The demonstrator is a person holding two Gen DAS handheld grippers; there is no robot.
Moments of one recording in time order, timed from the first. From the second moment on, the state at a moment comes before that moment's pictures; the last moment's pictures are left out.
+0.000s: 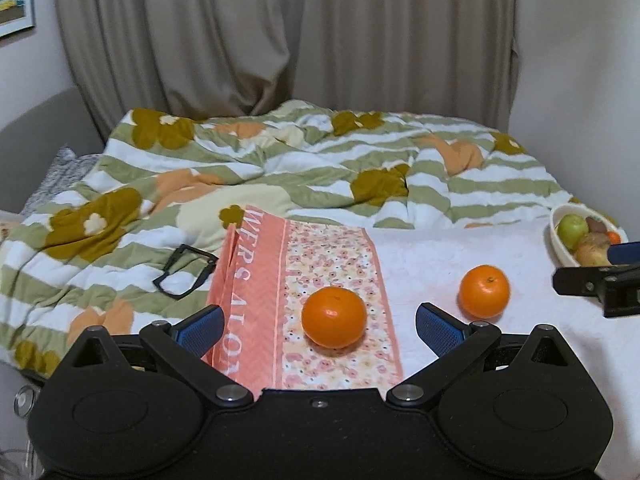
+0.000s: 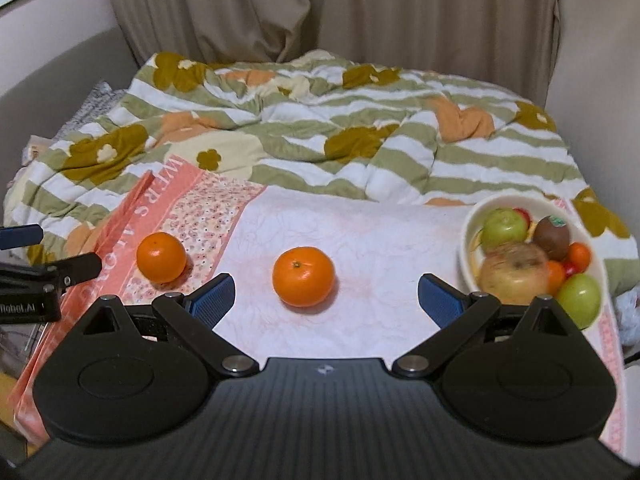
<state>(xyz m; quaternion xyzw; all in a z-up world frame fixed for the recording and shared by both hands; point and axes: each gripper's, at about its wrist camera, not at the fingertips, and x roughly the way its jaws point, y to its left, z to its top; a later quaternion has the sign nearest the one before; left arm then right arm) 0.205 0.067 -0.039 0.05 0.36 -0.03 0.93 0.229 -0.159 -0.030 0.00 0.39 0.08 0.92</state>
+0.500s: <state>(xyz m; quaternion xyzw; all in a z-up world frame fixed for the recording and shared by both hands) 0.273 0.067 -0.101 0.04 0.42 -0.05 0.90 0.298 -0.135 -0.096 0.01 0.44 0.09 0.89</state>
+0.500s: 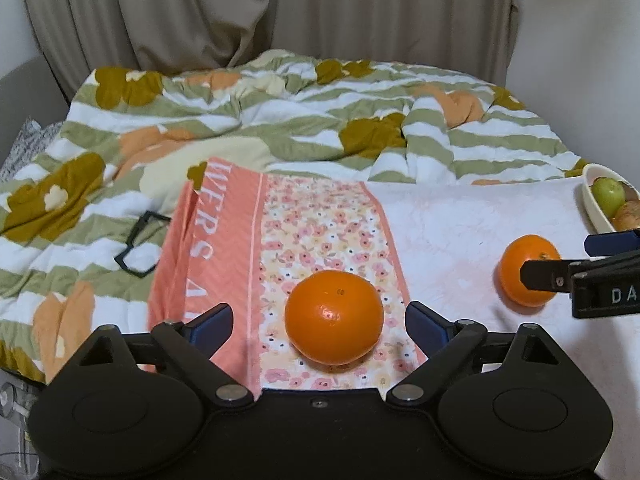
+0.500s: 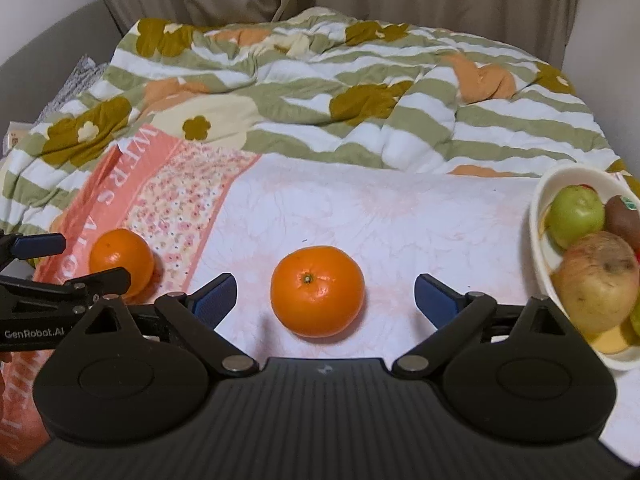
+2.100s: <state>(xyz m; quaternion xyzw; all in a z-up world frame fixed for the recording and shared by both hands) 0.199 0.071 -0.045 -0.02 0.37 -0.06 0.93 0.242 -0.131 -0.051 0.00 0.40 0.09 0.91</state>
